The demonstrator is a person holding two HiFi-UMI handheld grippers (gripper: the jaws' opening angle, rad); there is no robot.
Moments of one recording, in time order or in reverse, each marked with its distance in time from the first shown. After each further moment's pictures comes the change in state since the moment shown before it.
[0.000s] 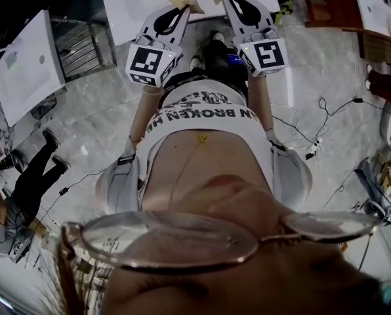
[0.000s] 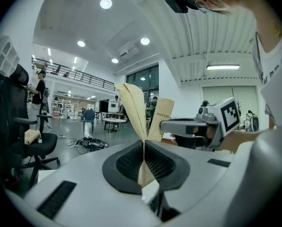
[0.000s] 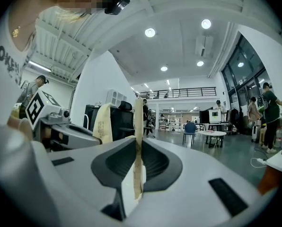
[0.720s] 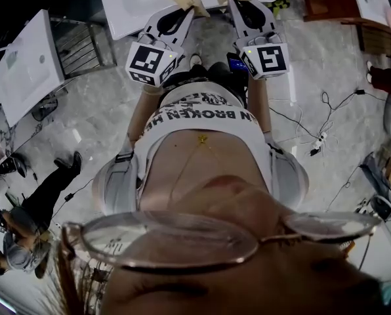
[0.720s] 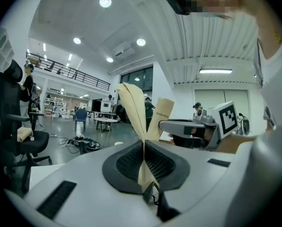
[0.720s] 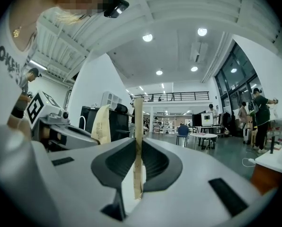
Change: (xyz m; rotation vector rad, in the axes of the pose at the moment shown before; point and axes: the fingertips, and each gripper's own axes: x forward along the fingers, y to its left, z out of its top) left arm -0.022 -0.052 -0.001 -0.007 -0.002 -0.091; right arm -0.060 0.012 0.007 0.006 -0.033 -0.087
